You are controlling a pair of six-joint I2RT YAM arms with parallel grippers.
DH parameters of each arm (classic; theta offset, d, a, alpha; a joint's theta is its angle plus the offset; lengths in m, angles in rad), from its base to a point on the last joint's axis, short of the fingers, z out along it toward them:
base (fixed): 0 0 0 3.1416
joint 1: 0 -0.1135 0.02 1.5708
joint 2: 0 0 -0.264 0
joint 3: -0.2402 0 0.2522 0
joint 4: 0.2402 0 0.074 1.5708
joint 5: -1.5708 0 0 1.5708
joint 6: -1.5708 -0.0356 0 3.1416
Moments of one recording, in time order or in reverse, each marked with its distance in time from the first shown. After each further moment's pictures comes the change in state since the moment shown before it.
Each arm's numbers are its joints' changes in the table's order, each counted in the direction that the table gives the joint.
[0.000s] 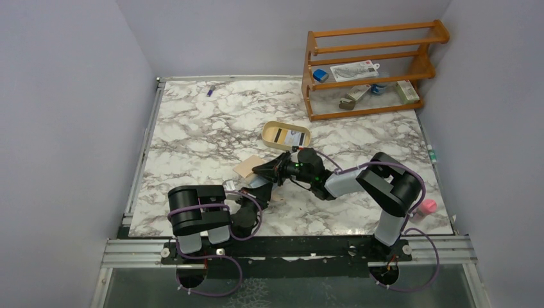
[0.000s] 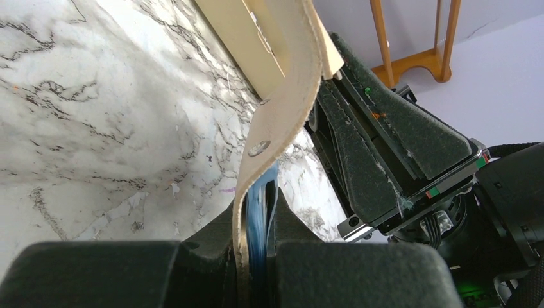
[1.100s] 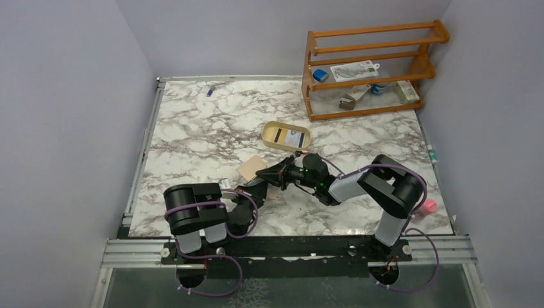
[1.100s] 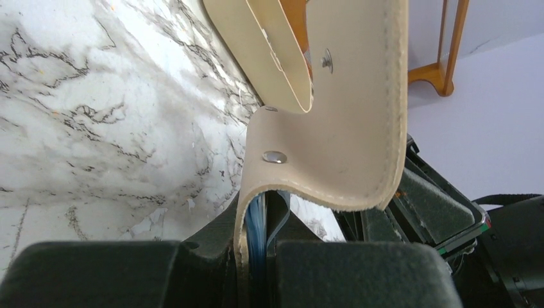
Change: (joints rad) left arm -0.054 -0.021 0.035 0.000 -0.028 0.024; right arm -0.007 -0.021 0.086 -0.082 0.001 -0.042
